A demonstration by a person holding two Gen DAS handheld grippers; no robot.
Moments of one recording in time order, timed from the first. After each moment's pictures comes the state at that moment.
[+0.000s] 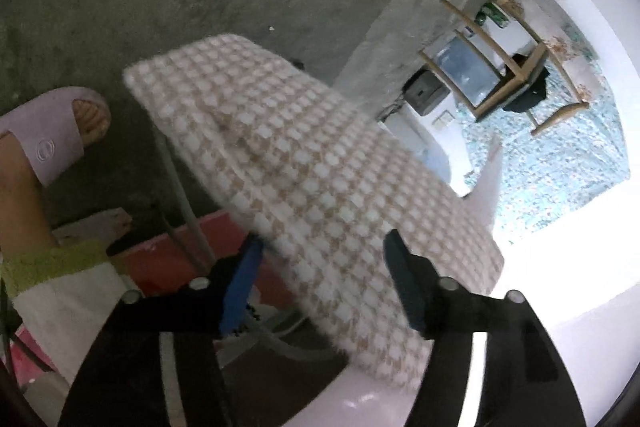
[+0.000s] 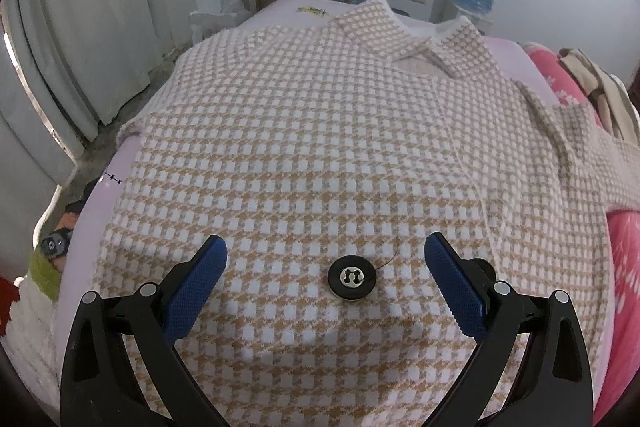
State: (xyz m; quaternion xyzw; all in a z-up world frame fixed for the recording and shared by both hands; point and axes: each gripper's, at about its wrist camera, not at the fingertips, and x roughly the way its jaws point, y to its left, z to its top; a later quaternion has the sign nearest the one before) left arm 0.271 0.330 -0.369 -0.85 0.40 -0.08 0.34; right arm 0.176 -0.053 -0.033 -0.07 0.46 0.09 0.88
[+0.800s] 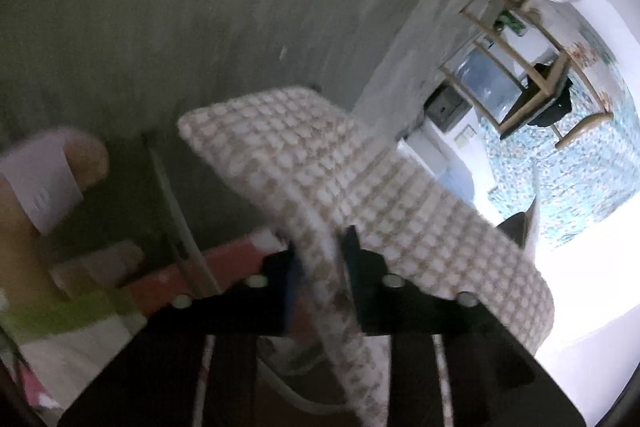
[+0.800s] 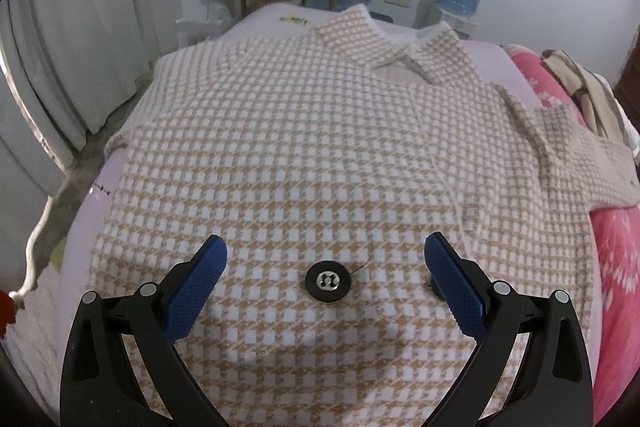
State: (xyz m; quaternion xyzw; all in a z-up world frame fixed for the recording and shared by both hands) left arm 0.314 0.333 -0.394 -0.82 0.43 -0.02 0.39; right arm 0.174 -0.065 -0.023 -0.06 0.44 0.07 0.89
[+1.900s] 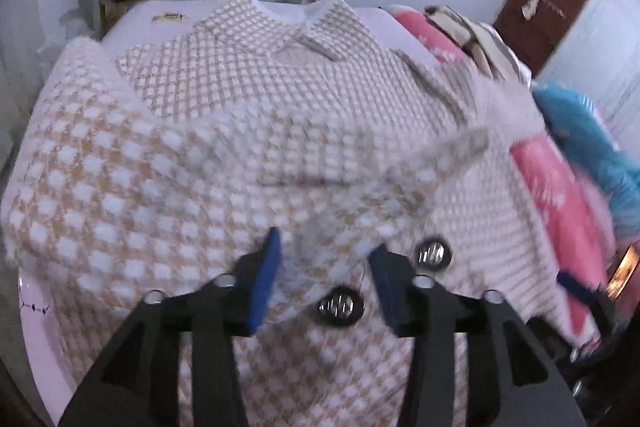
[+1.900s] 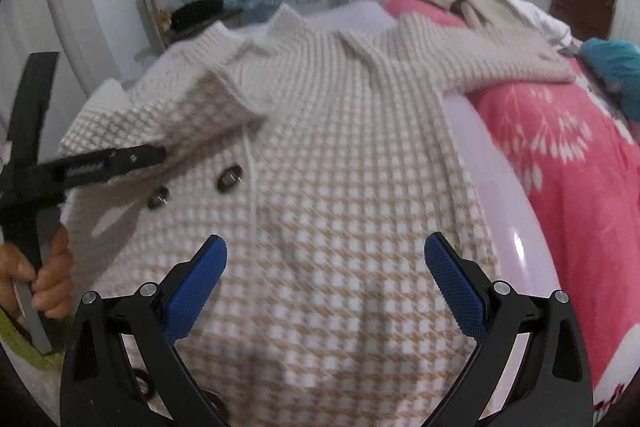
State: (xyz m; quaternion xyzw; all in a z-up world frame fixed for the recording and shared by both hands) left arm 0.275 -0.032 -0.041 -0.04 0.46 -0.20 0.87; right arm 0.096 -0.223 -0.027 0.06 0.44 -0.02 0.90
